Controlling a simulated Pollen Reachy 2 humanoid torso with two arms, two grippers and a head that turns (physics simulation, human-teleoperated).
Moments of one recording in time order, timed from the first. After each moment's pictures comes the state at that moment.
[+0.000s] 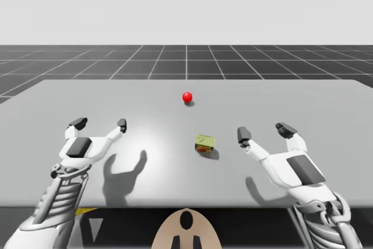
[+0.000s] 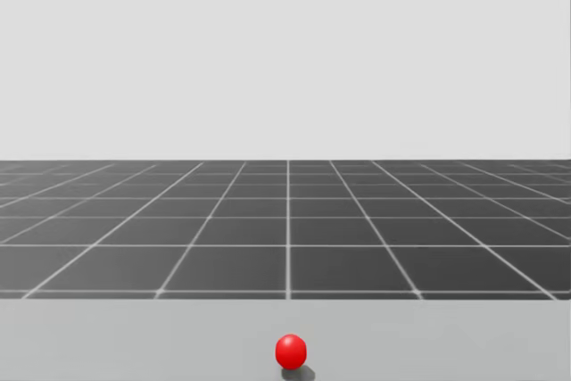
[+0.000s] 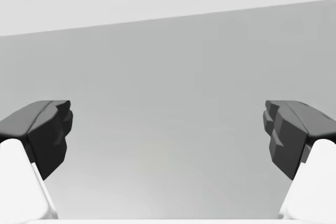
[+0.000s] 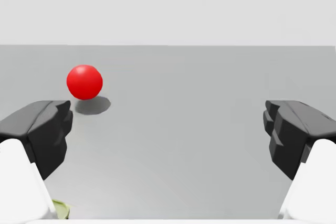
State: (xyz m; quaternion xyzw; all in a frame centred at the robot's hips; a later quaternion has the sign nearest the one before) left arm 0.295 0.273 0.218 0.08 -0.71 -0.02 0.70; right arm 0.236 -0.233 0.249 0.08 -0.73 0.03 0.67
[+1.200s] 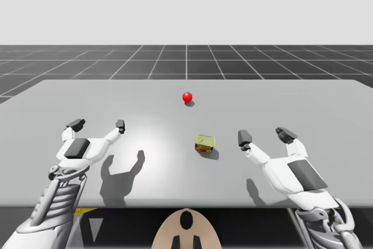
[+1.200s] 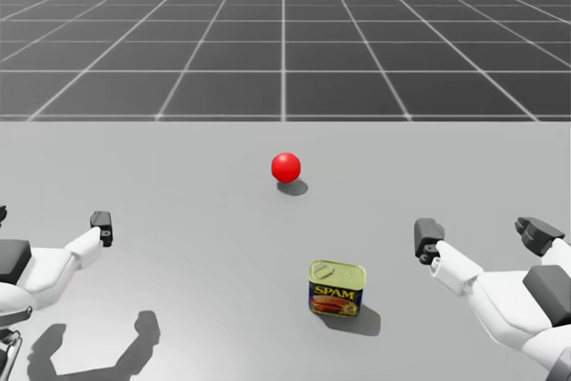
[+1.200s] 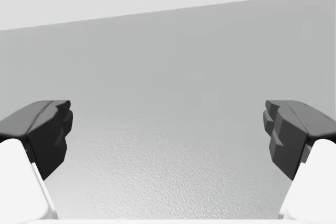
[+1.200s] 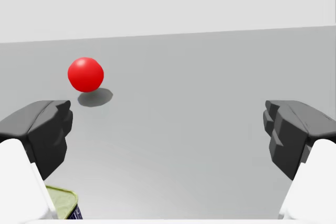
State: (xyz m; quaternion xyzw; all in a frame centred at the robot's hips) left arm 0.292 0.276 0.217 0.10 -0.70 -0.02 0.71; right arm 0.227 -0.231 0.247 0.09 -0.72 0.01 0.69
